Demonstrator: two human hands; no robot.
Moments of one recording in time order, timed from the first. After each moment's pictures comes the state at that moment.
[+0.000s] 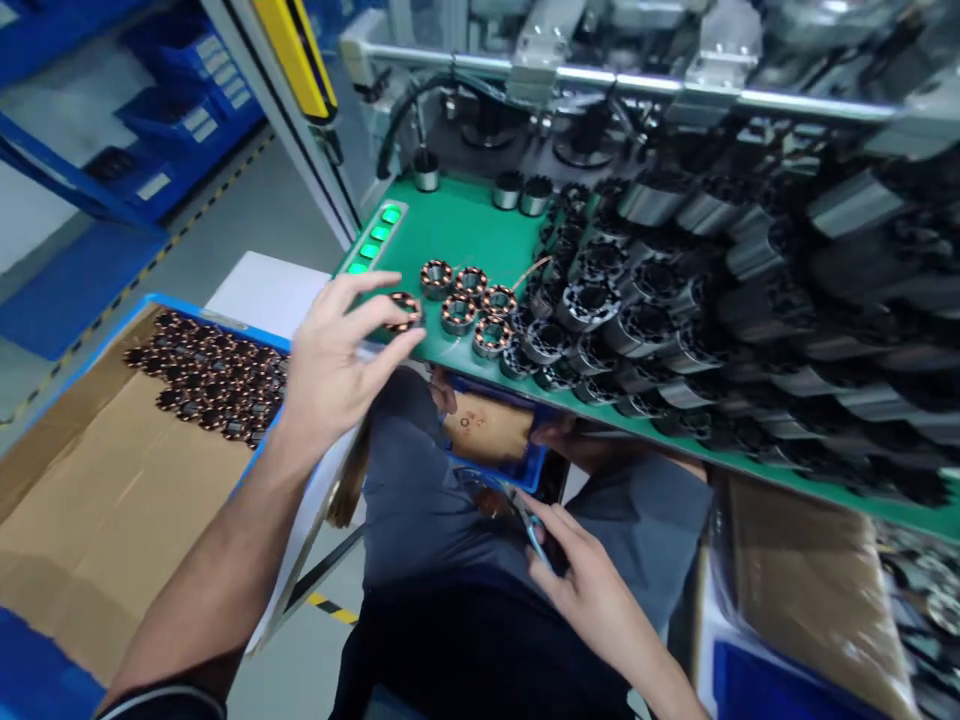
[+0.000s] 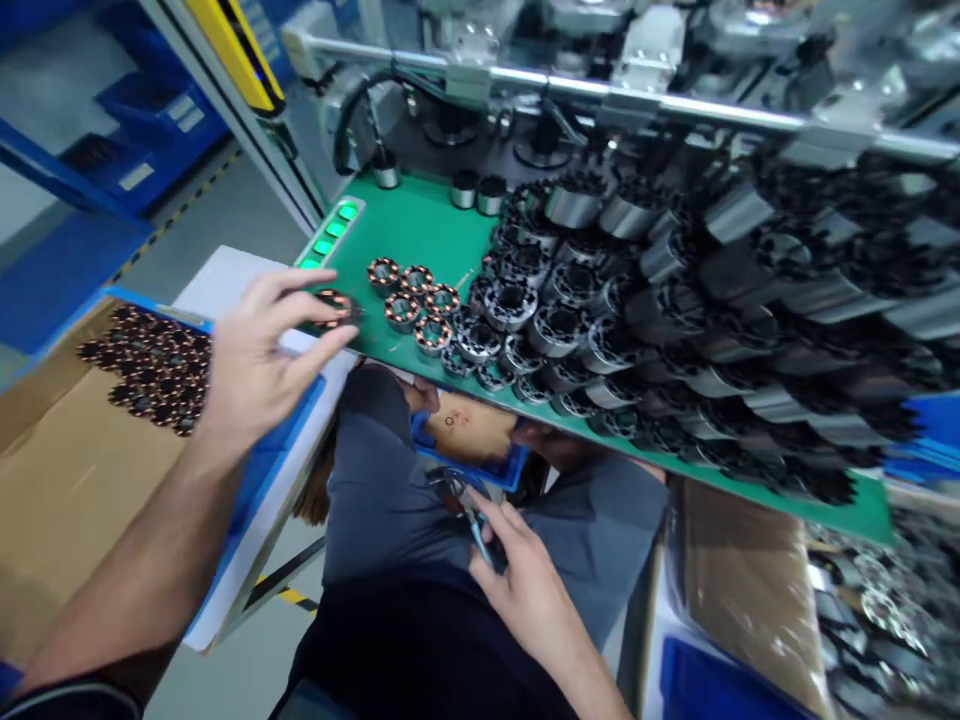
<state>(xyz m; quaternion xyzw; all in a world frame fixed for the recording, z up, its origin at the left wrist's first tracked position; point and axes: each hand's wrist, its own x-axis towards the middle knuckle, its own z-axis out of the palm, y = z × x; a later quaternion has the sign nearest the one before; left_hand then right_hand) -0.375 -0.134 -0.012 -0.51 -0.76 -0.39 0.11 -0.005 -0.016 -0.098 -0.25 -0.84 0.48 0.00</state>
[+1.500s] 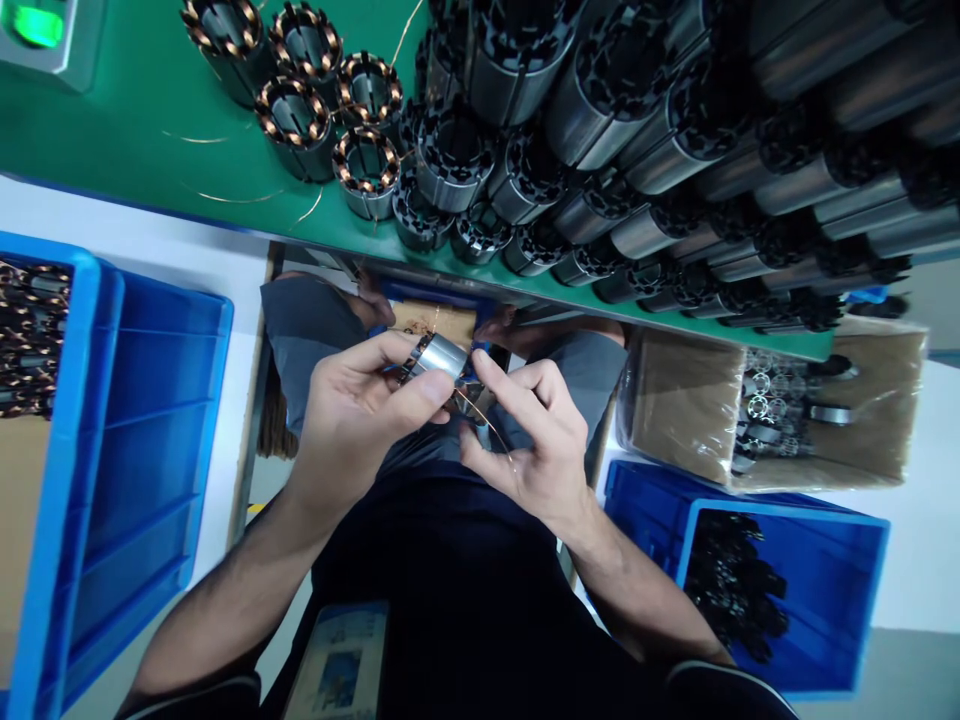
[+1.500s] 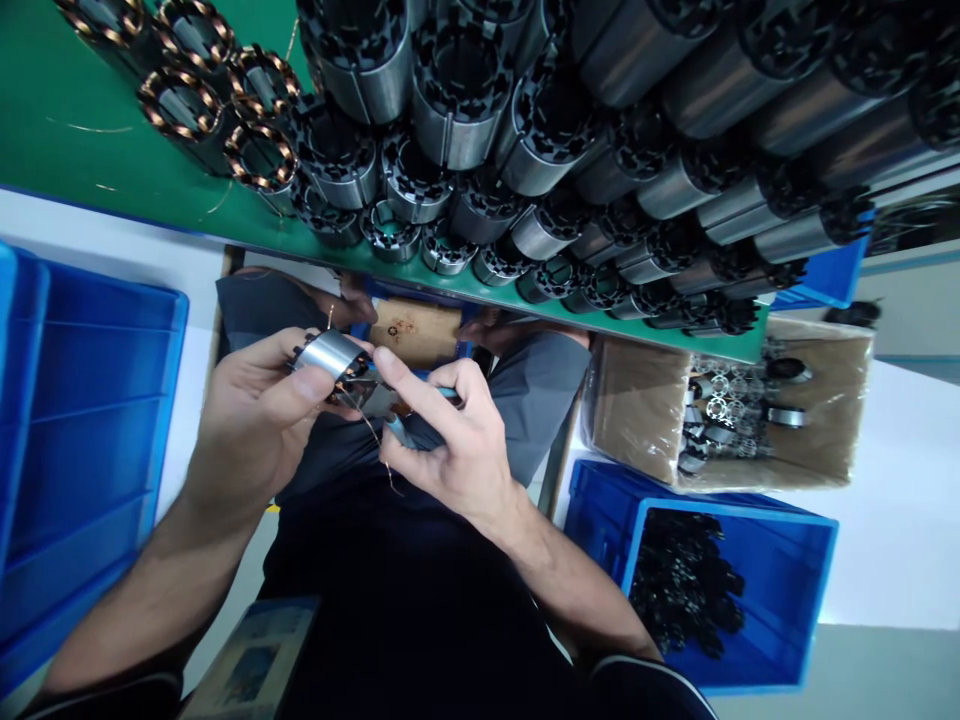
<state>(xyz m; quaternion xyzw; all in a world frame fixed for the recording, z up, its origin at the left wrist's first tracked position) -0.215 -0.123 -0.041 -0.12 -0.55 -0.69 -0.46 -0.035 -0.019 -0.071 -0.22 -0.86 0.37 0.29</state>
